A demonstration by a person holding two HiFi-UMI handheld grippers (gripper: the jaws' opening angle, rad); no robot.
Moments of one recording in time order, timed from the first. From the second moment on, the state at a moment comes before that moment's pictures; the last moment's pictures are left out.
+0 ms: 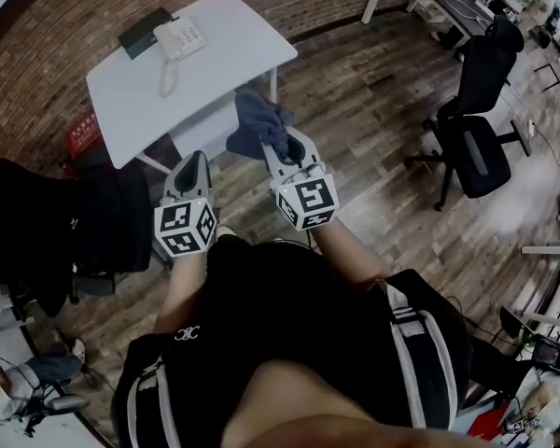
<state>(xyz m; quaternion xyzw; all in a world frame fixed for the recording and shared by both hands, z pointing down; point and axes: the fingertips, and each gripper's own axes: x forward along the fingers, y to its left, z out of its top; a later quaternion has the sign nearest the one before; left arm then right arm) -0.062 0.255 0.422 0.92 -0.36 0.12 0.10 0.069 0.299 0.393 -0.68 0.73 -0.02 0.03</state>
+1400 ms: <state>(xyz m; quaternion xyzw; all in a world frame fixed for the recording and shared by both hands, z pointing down) -0.068 -0.099 0.435 0.92 -0.36 0.10 0.14 0.069 -0.062 0.396 -0.68 0.73 -0.05 0.00</state>
